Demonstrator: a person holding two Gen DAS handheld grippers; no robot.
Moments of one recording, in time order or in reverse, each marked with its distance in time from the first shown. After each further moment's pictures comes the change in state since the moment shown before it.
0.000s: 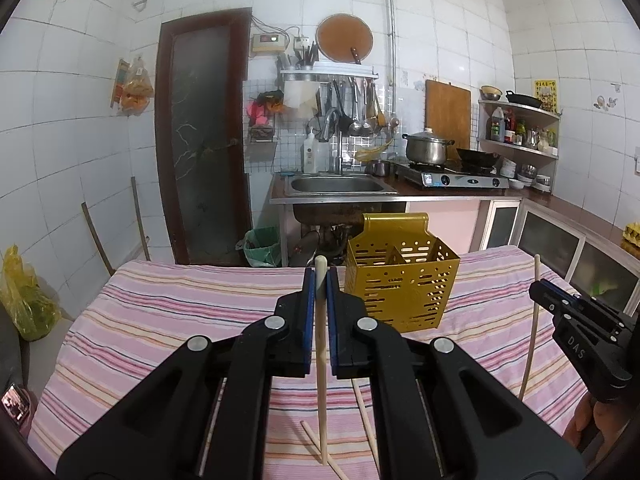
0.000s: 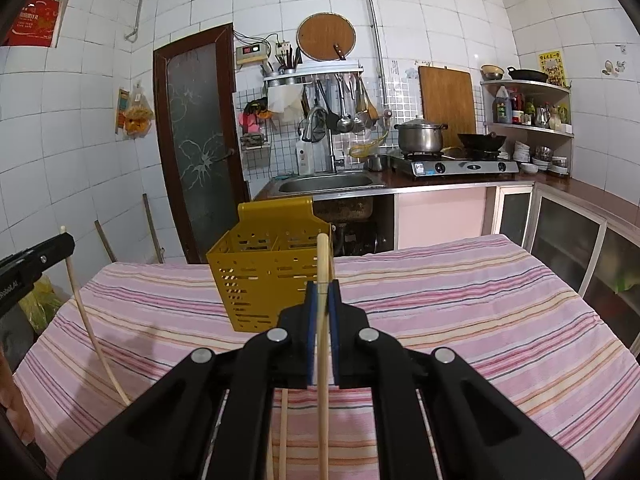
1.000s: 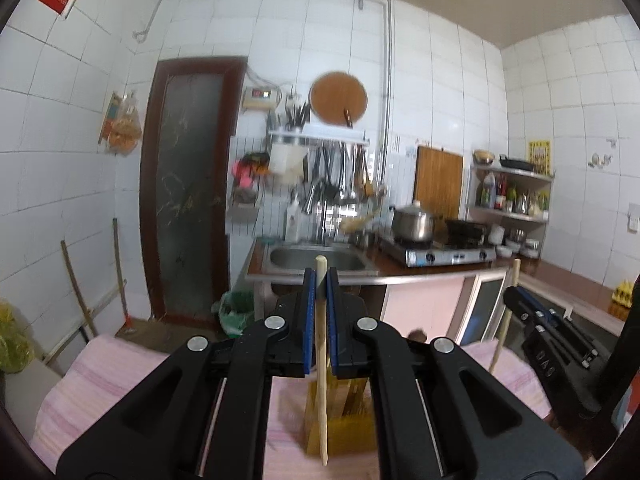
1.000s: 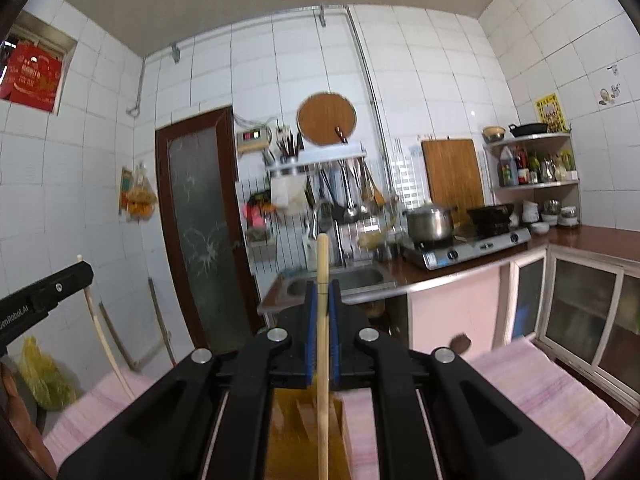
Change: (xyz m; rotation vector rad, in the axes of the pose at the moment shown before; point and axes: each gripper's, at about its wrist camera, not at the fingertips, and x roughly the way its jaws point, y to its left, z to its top) left arm 0.041 -0.032 0.143 -0.066 -0.204 -0.058; right arm 0.032 0.005 0.145 0.053 -0.301 0.043
